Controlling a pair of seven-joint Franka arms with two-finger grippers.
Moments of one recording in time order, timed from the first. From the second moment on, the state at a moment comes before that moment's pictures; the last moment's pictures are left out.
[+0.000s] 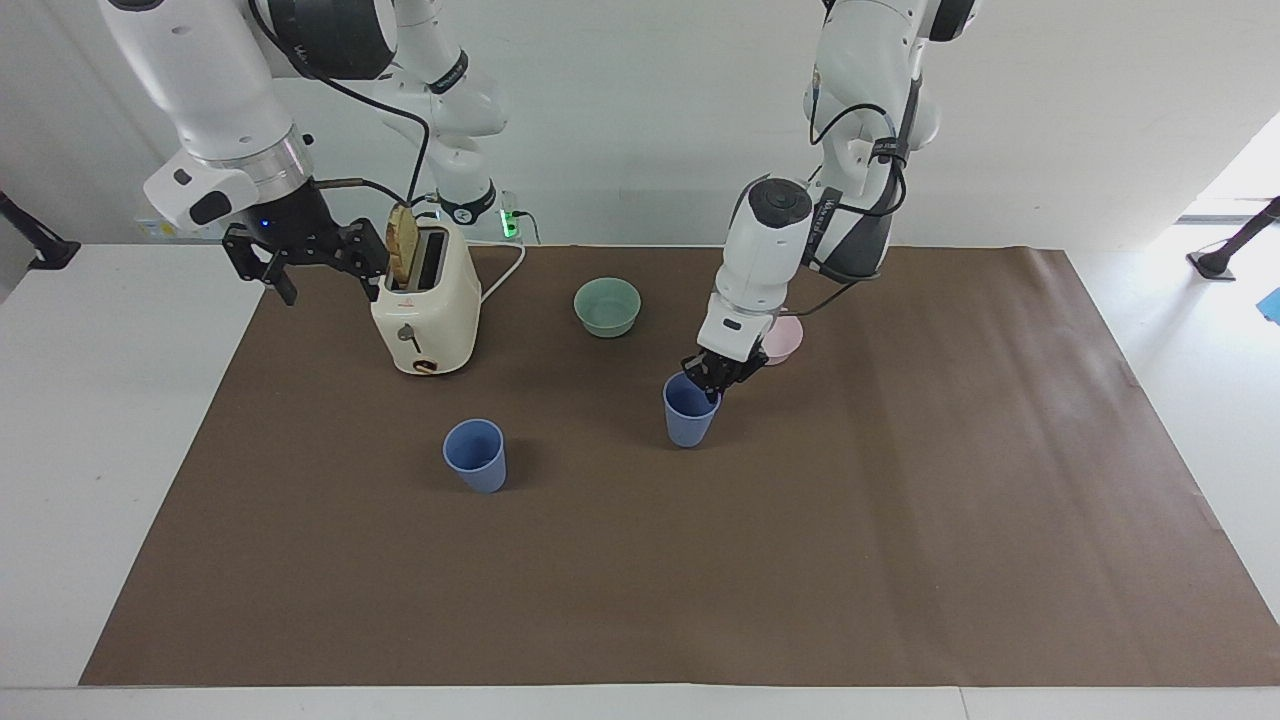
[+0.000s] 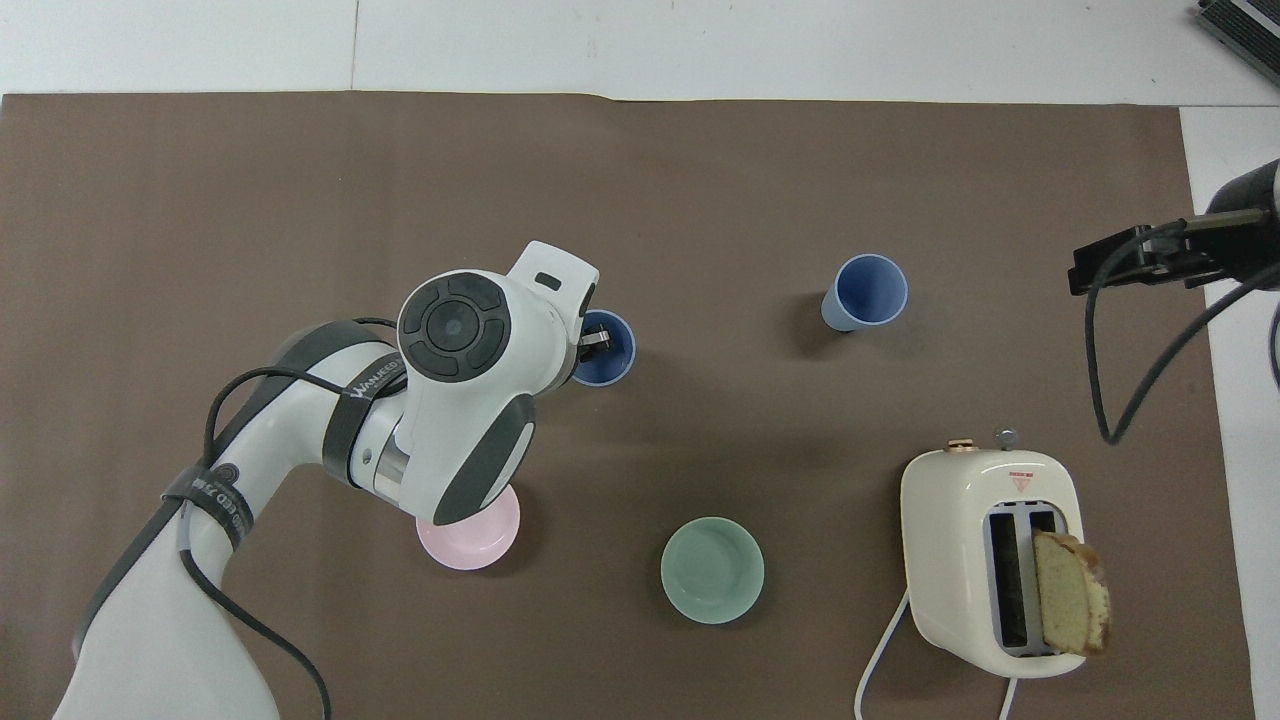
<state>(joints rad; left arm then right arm) -0.55 0.26 -0.04 -1.86 -0.06 2.28 -0.81 -0.11 0.13 0.14 -1.40 -0.03 1.55 -0.01</state>
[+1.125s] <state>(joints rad) -0.47 0.20 0.00 -1.79 -0.01 2.17 -0.77 -0.11 0.12 0.15 -1.43 -0.03 1.57 -0.01</state>
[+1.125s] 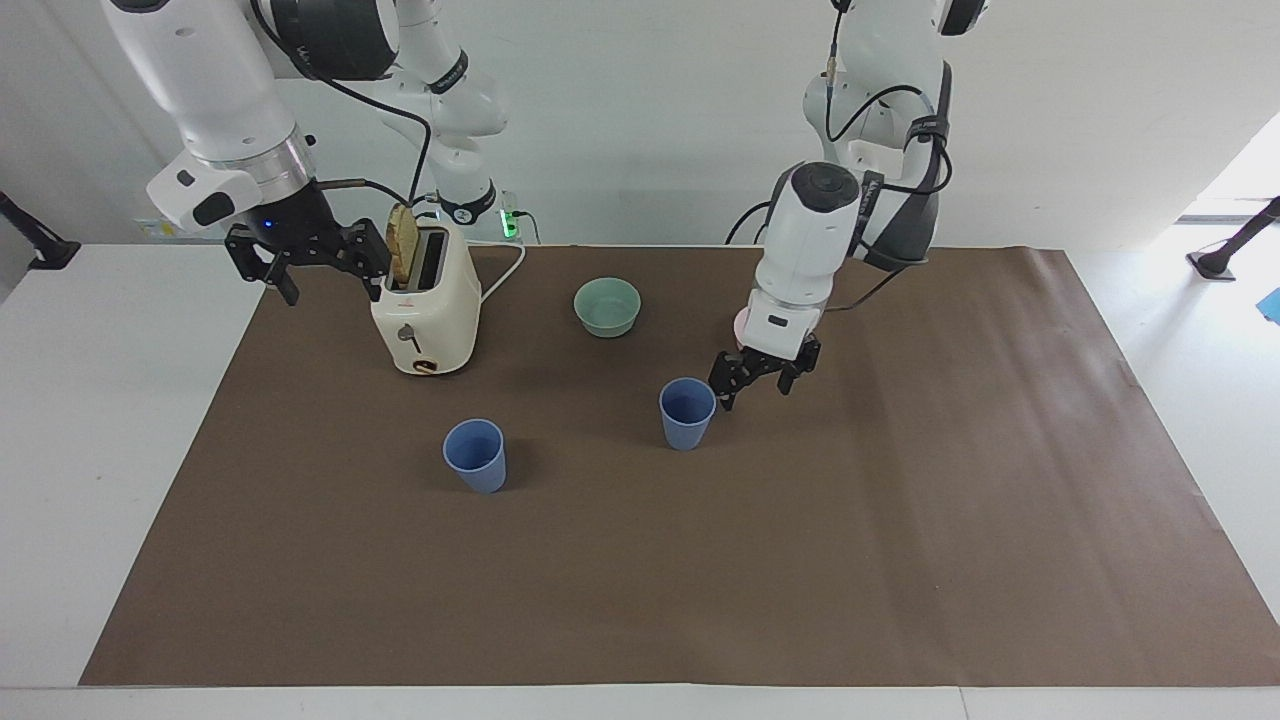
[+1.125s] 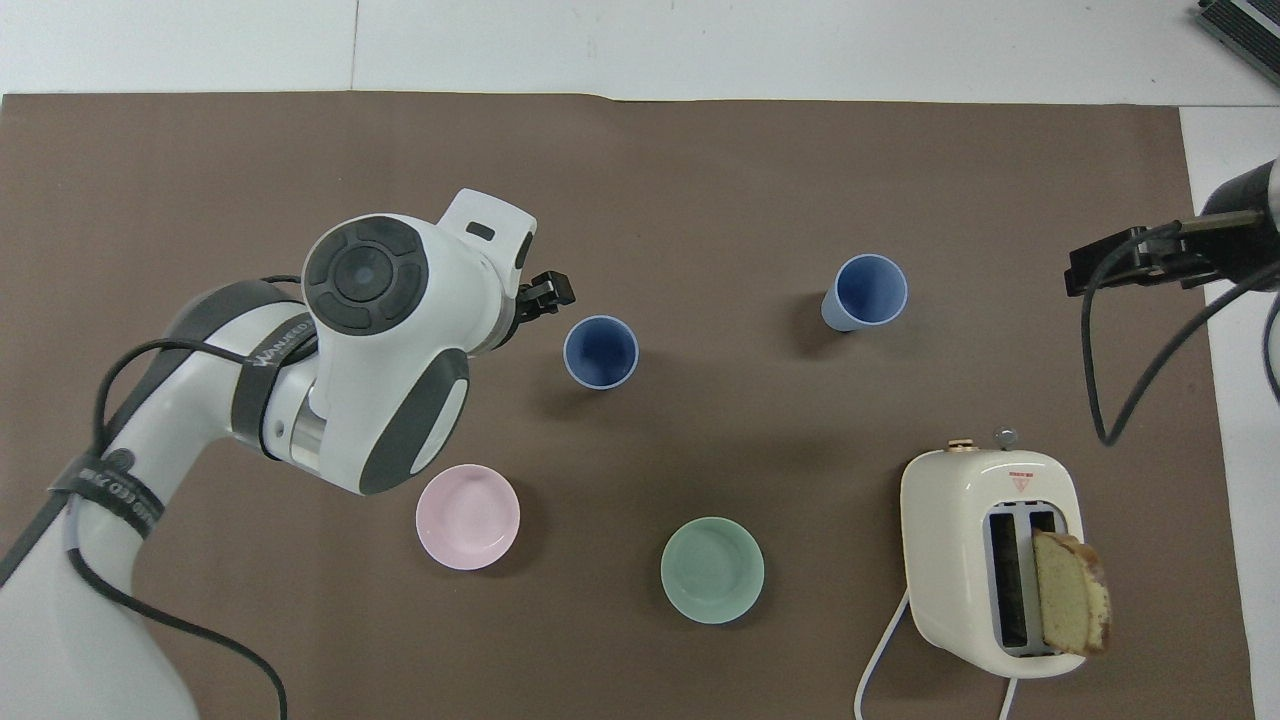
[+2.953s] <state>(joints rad) -0.05 -0.07 -0.02 -1.61 -0.01 1.55 0.04 -0.03 0.38 0.15 -1.75 -0.02 2.16 0.03</state>
